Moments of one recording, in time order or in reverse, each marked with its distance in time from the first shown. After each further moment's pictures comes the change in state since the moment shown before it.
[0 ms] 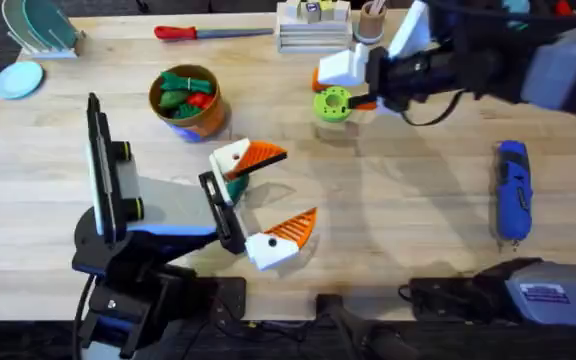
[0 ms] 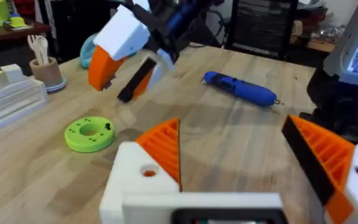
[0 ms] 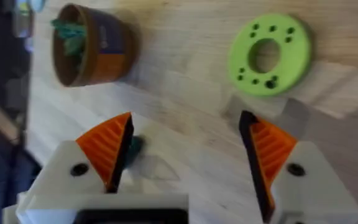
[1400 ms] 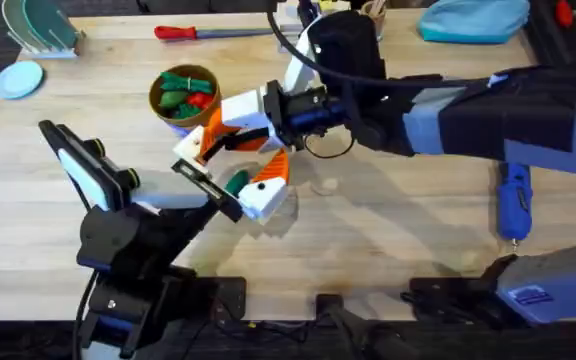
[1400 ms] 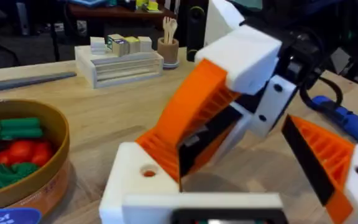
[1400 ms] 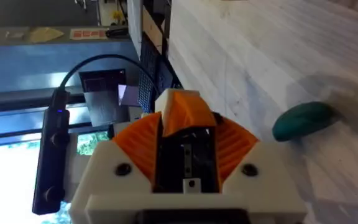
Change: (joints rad) left arm 0.000 0.000 0.000 -0.055 -0.486 -0.065; right arm 0.401 0.189 -0.035 0.626 -0.307 0.586
